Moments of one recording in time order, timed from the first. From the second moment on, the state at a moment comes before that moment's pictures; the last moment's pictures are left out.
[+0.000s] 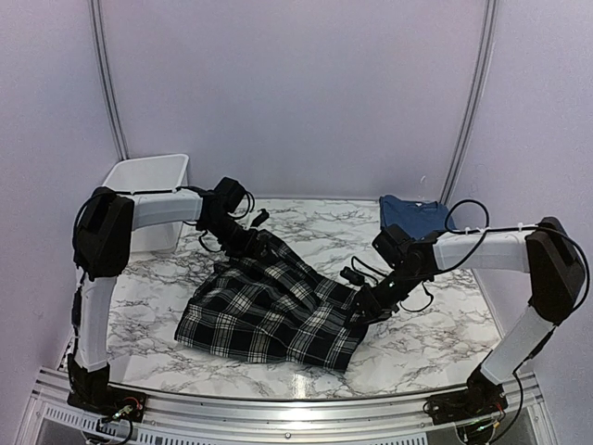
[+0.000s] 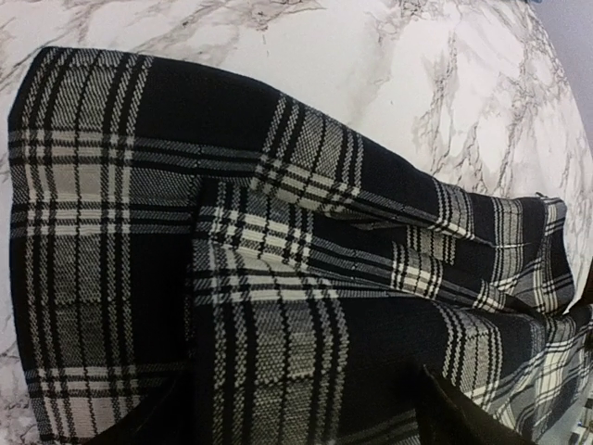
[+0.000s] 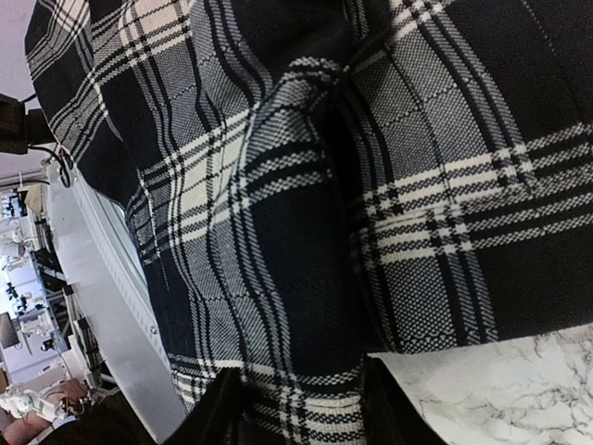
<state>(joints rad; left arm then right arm) -0.52 2.19 1.72 -0.65 0.44 -0.09 0.60 1.61 0.94 -0.65 -0.69 0.18</state>
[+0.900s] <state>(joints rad) -0.38 1.99 1.67 -0.60 0.56 -0.12 0.59 1.59 1.20 -0.72 -0.47 0.10</state>
